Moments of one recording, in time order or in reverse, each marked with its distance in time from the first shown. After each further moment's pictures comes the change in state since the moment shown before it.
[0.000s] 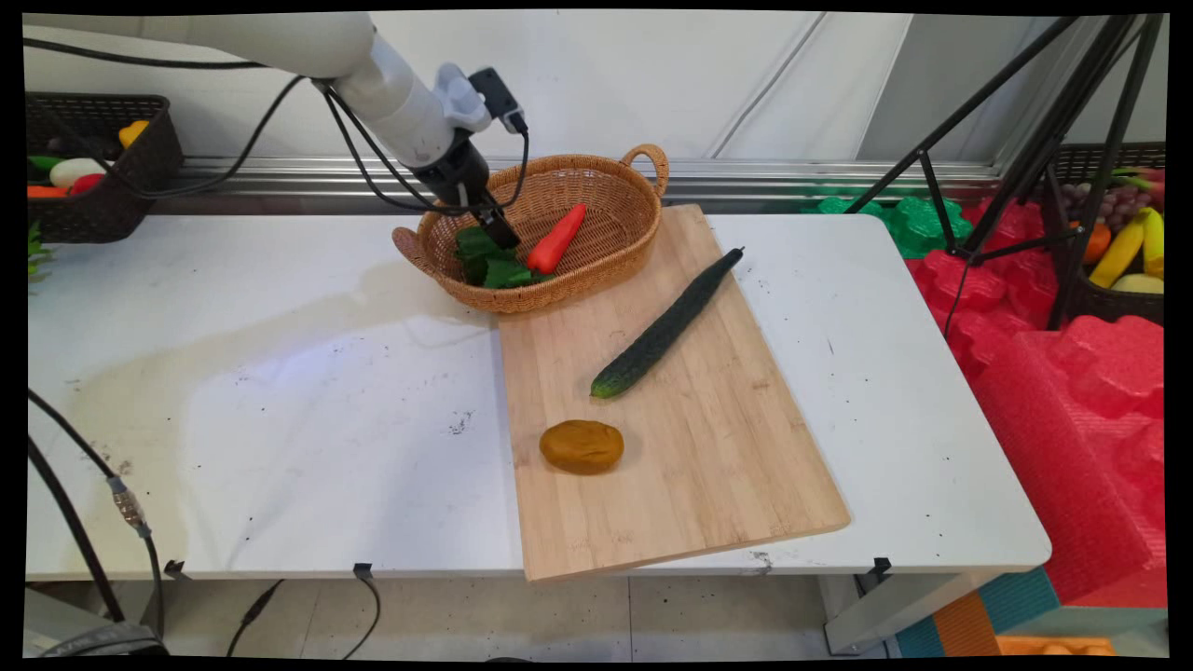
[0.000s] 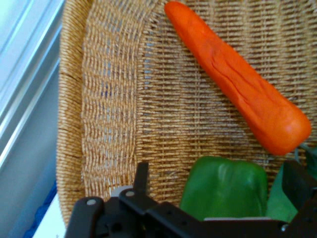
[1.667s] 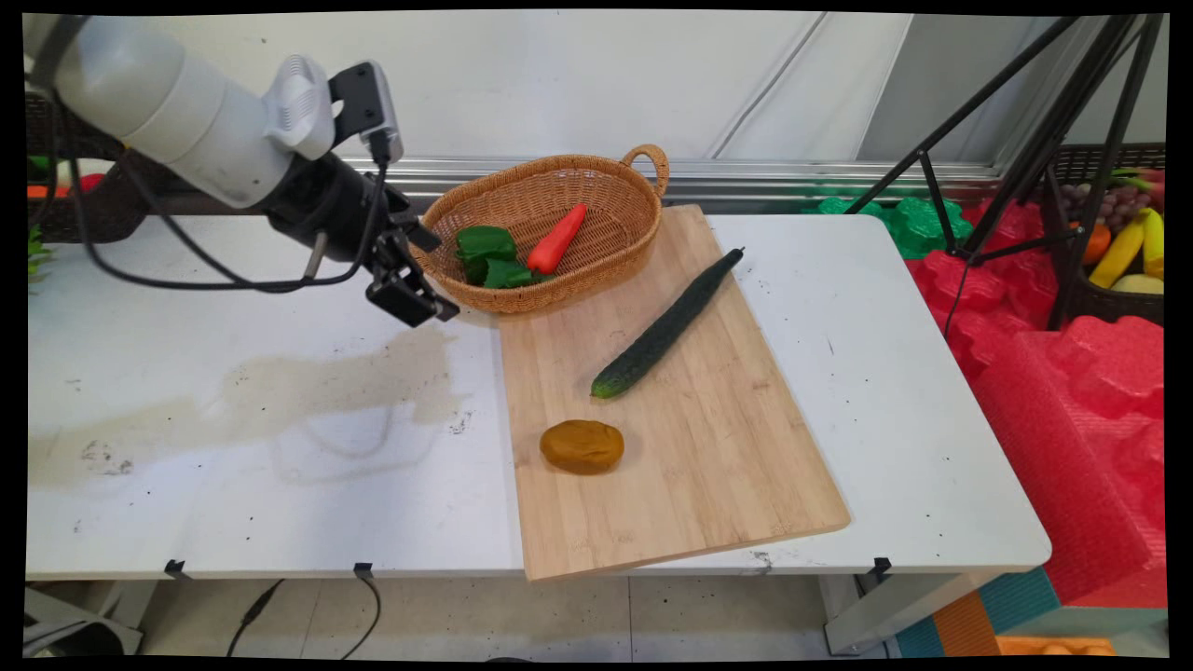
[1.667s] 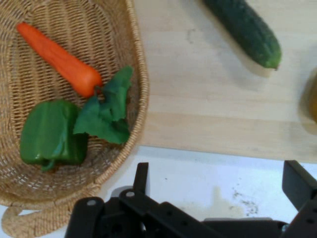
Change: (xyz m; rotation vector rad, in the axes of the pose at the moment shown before) arm -0.092 0.101 -0.178 -0.169 0.123 0.158
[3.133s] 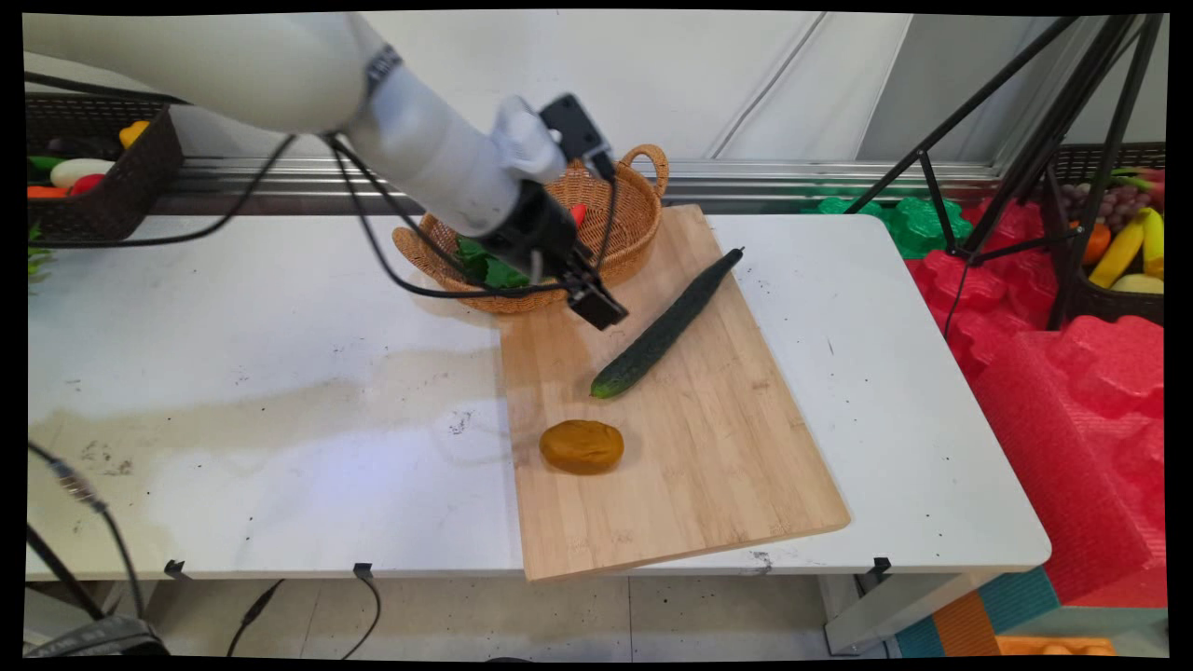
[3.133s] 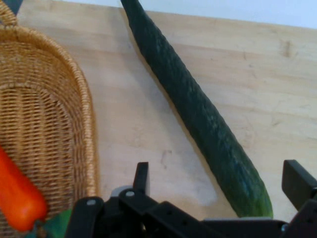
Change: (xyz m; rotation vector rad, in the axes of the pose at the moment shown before) arm 0.110 0.031 0.120 -0.015 0.069 -0.109
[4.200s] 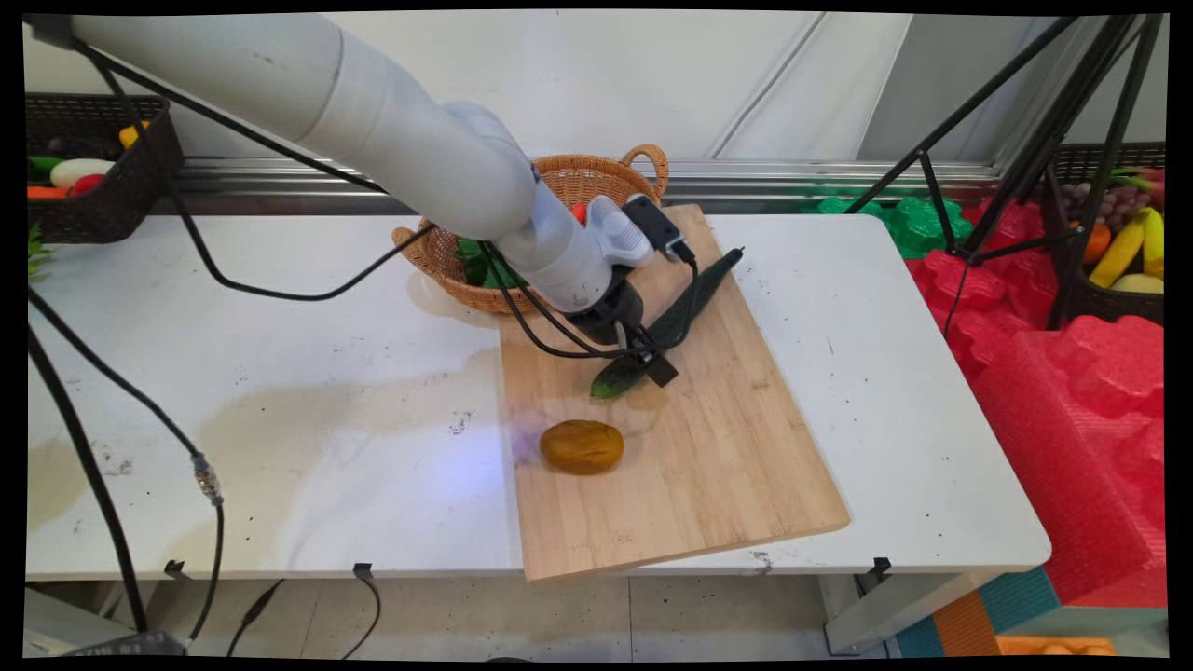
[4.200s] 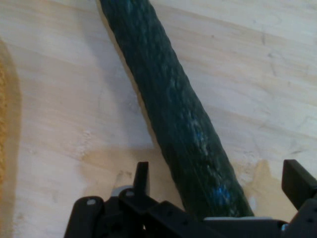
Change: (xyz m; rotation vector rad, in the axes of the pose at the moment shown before) arm 0.006 0.026 0.126 -0.020 -0.100 -0.137
